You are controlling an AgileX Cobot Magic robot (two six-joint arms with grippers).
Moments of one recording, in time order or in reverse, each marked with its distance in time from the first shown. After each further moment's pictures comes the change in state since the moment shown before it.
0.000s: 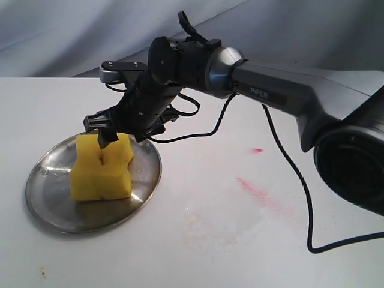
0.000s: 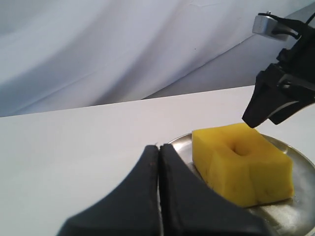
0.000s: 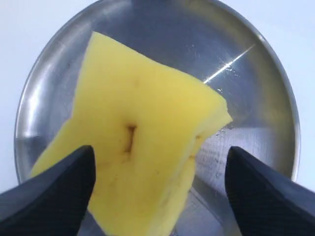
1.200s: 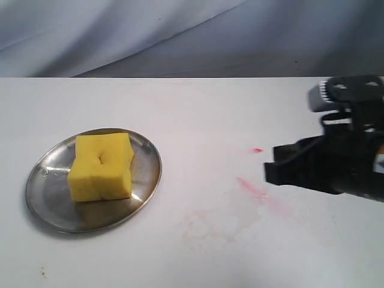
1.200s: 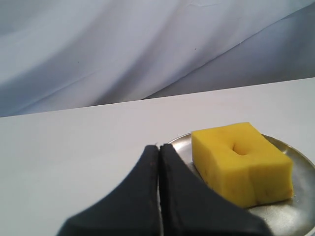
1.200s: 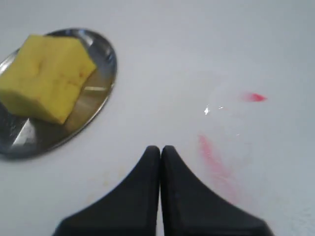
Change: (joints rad) left arm 0.000 0.000 0.000 0.000 0.000 0.000; right arm -0.172 -1.224 1.482 -0.164 -0.707 0.053
